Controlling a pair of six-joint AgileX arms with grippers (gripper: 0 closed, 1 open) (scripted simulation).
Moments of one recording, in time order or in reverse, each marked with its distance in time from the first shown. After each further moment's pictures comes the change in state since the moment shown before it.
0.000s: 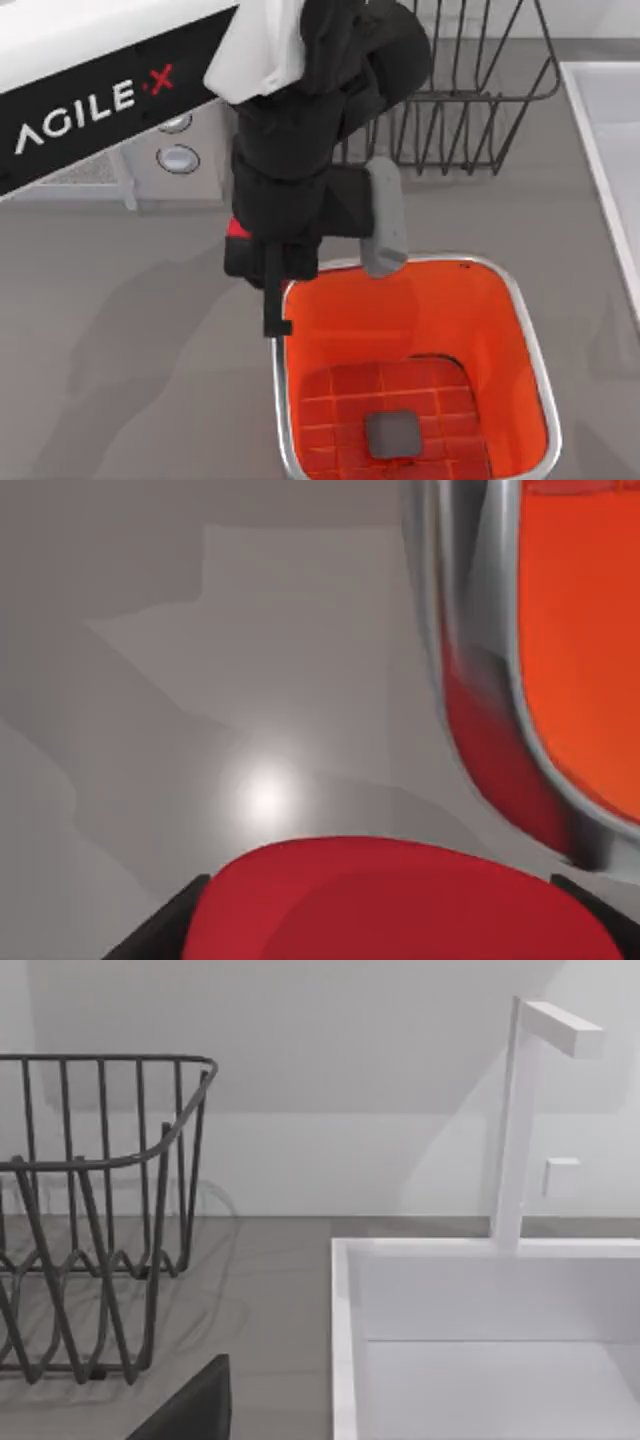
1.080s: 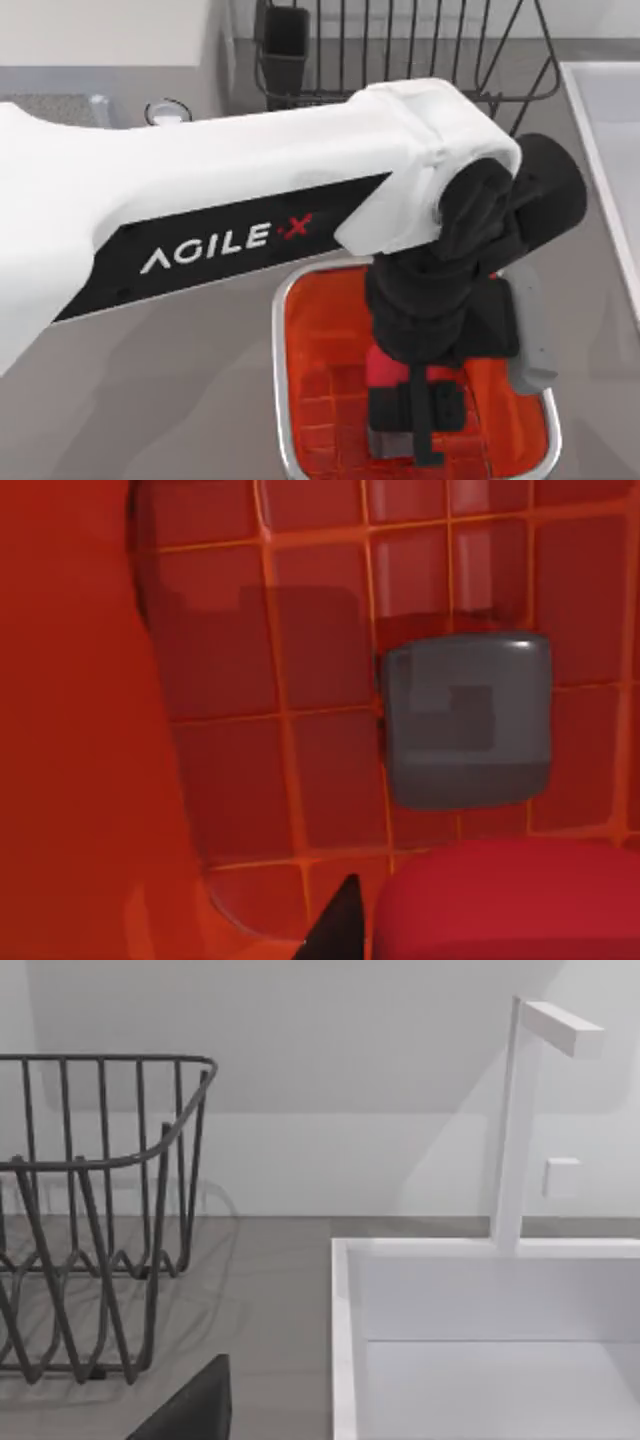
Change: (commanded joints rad) left arm -0.192 0.025 -0.153 0.218 -0.018 -0.103; right arm 0.000 0.000 0.000 0.000 0.000 0.000
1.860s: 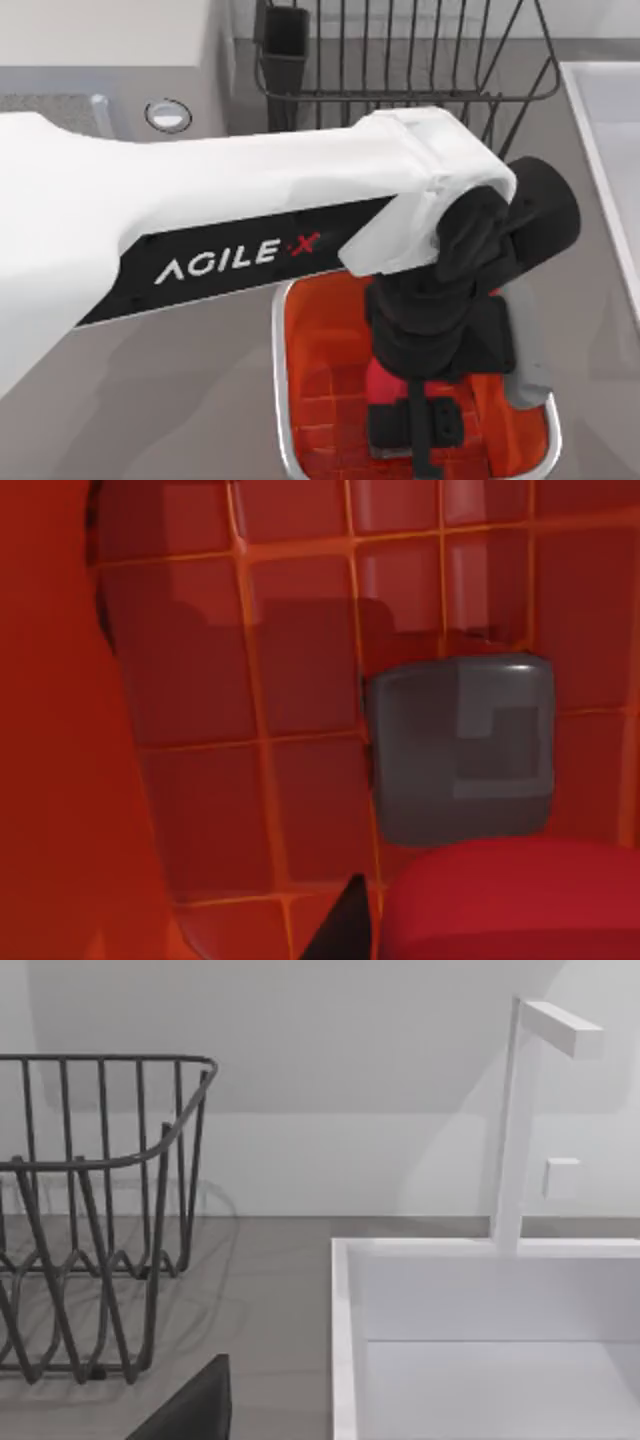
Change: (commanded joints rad) left arm -0.004 0.006 -0.052 0.055 0.006 -0.007; right arm 0.000 0.000 0.000 0.000 0.000 0.000
